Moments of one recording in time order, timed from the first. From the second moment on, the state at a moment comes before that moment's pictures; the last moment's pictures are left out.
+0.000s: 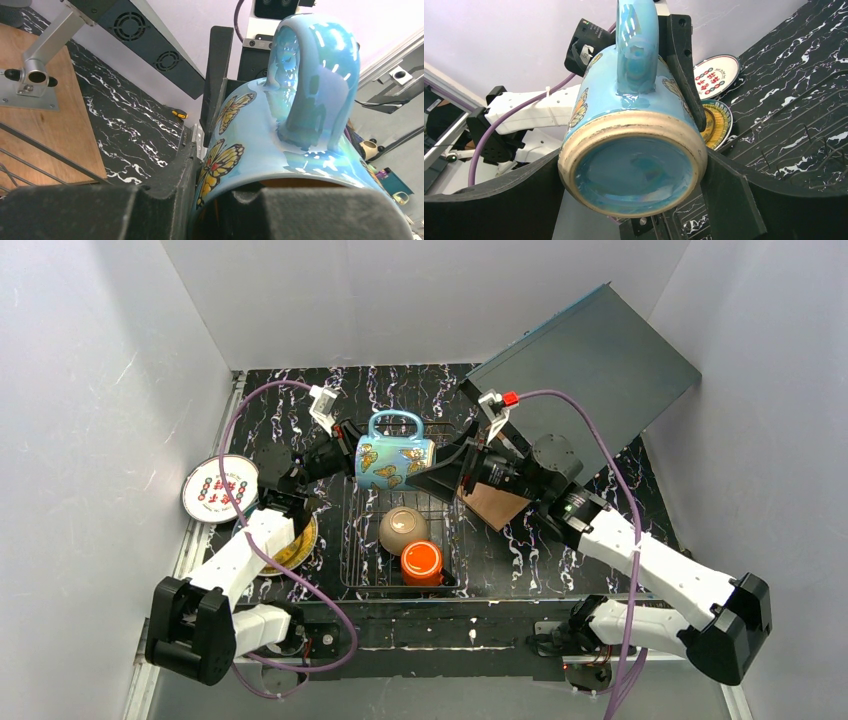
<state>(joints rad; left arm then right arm) -0.32 1.16 0.70 0.90 0.98 -1.11 0.84 1.09 0.93 0.32 -0.45 0.72</state>
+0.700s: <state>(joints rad) -0.32 1.16 0.69 0.89 0.94 -1.11 0.83 1.17 0.95 0.43 -0.49 0.78</state>
